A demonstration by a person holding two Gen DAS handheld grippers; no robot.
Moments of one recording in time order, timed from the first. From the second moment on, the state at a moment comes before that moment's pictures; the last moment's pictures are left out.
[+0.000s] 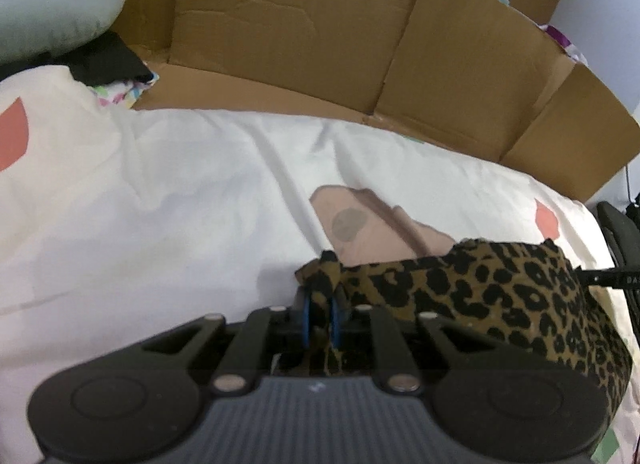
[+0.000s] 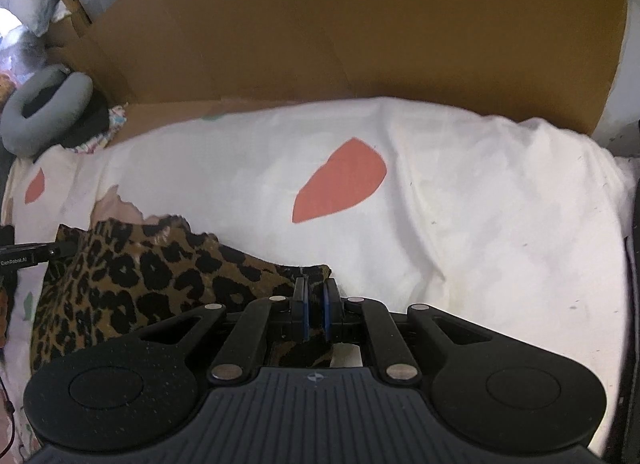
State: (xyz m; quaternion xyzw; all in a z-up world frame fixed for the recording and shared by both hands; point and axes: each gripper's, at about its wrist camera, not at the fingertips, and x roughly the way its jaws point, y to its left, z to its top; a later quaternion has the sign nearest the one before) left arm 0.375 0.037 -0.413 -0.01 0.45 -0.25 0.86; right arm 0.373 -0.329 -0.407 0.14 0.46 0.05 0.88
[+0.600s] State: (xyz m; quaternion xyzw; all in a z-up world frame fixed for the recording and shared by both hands) left arm 0.343 0.042 -0.351 0.00 0.40 -0.19 0.89; right arm 0.341 -0.344 -0.365 0.16 0.40 0.00 0.90
